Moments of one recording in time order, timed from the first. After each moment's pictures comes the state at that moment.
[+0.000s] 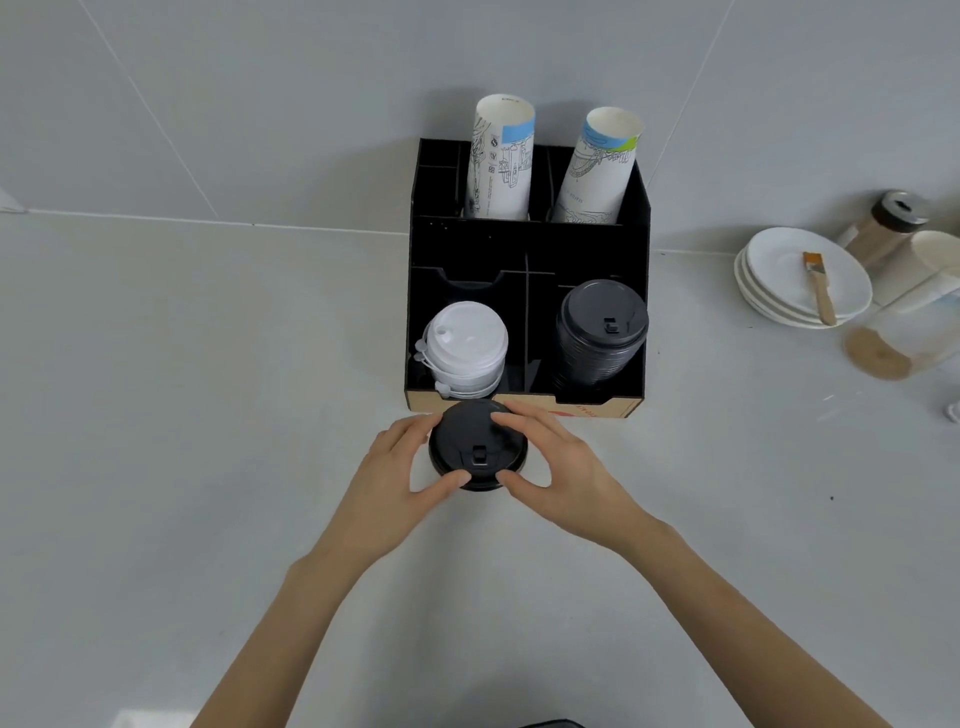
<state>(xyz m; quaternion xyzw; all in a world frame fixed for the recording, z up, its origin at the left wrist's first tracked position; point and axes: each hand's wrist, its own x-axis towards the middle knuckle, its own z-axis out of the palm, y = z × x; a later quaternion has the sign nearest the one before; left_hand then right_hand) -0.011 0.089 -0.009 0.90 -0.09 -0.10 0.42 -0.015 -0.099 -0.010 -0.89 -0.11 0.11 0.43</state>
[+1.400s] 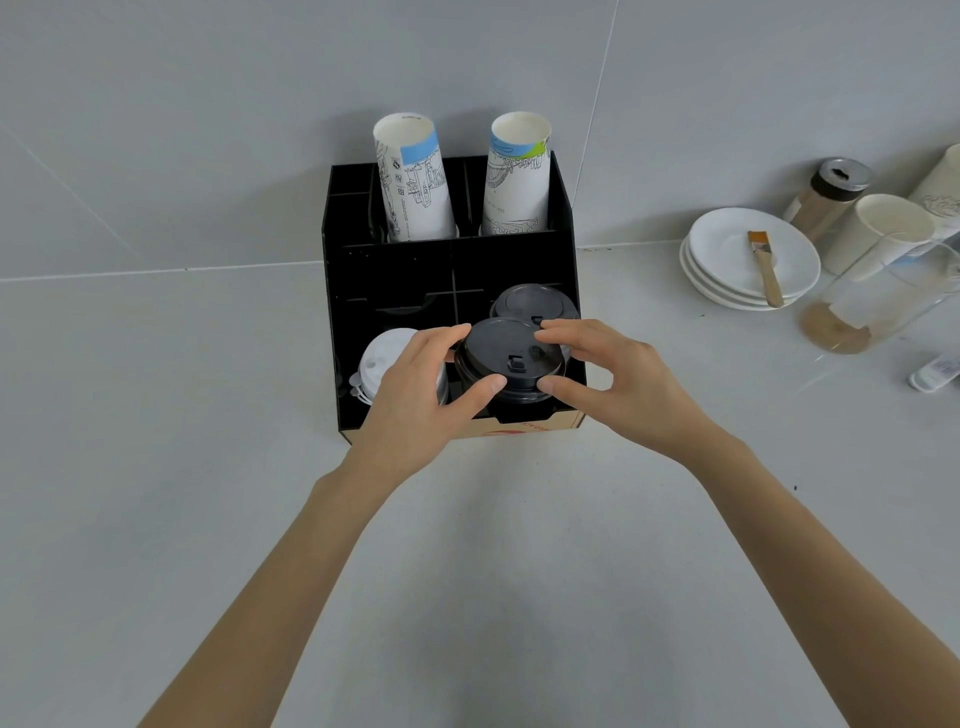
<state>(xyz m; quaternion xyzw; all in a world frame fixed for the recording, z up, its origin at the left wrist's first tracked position) 0.055 -0.004 0.047 0.90 -0.15 -0.02 0.42 0.033 -0.194 0.048 -0.88 -0.05 0.02 0.46</state>
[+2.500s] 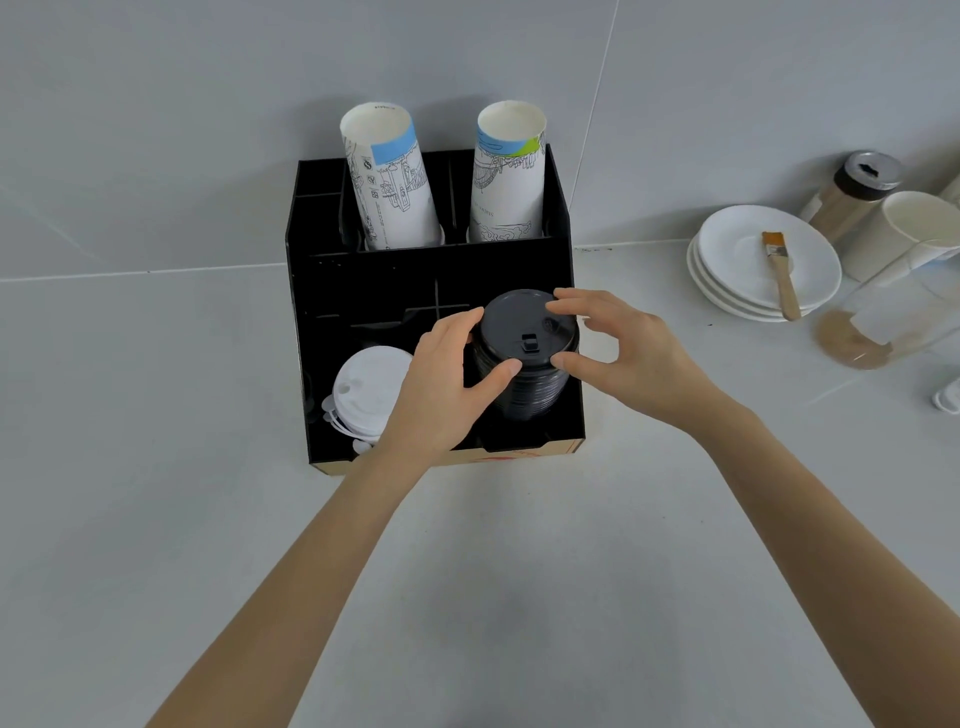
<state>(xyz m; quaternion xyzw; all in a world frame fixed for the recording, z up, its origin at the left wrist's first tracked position) 0.109 -0.044 0.014 0.89 -0.14 -0.05 0.43 0.088 -0.224 0.040 -0.91 -0.03 0.03 0.42</state>
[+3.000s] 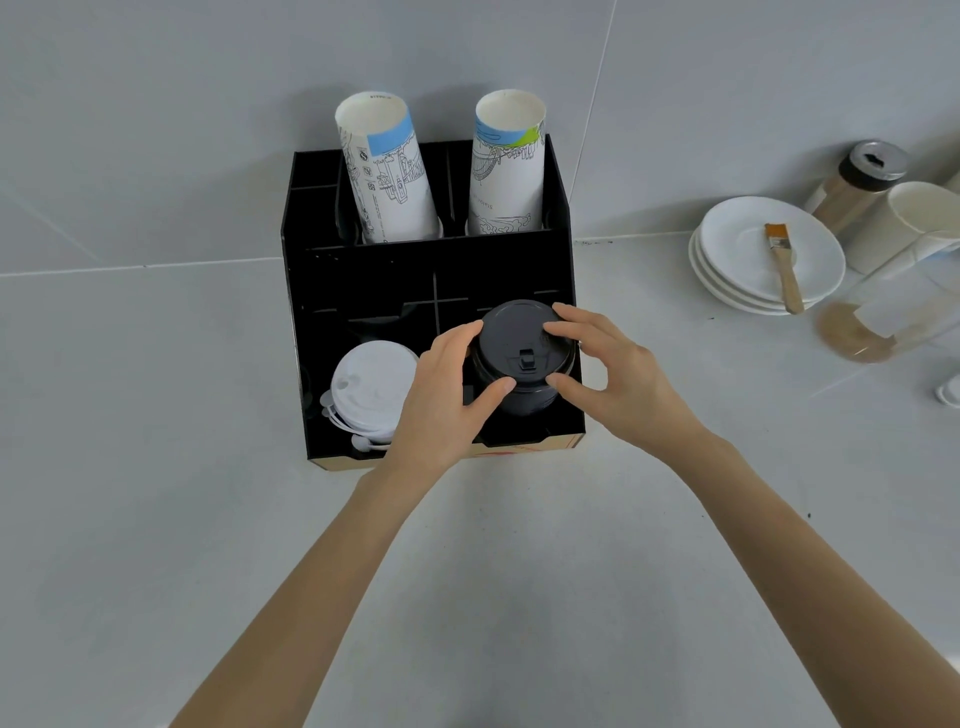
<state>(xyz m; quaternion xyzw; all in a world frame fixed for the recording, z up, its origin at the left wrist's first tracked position) 0.099 -0.043 -0.005 0.89 -0.13 -0.05 0.43 0.076 -0.218 0.009 -0.91 -0.03 0.01 0.41</state>
